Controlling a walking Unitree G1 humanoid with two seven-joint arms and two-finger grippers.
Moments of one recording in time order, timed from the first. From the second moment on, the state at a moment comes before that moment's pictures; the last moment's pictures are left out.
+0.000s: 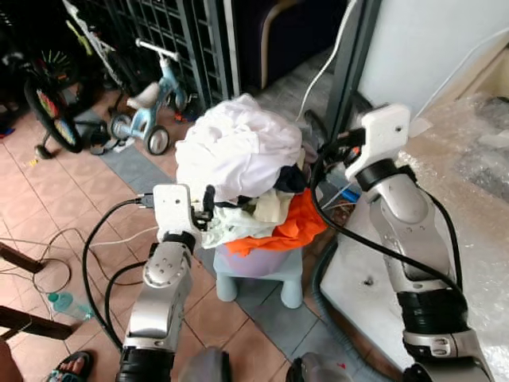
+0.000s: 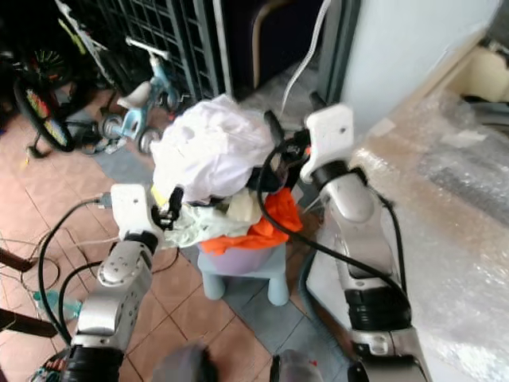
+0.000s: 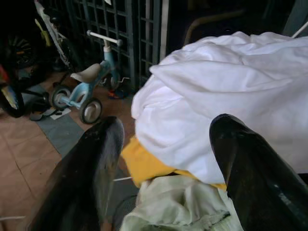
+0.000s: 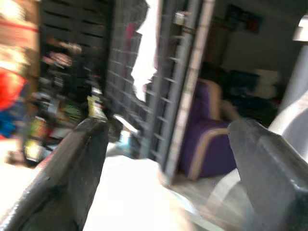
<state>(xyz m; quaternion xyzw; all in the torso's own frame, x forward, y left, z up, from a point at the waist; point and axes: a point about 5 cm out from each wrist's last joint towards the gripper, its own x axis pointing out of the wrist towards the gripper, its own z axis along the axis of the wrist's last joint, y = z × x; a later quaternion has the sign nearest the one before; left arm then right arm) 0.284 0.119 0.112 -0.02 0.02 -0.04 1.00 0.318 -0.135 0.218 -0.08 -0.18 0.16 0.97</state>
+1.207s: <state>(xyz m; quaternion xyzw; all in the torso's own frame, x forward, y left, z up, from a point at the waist) 0.278 0.139 0.099 -0.02 0.07 0.00 1.00 0.336 -0.134 0.122 -0.21 0.05 0.12 0.97</state>
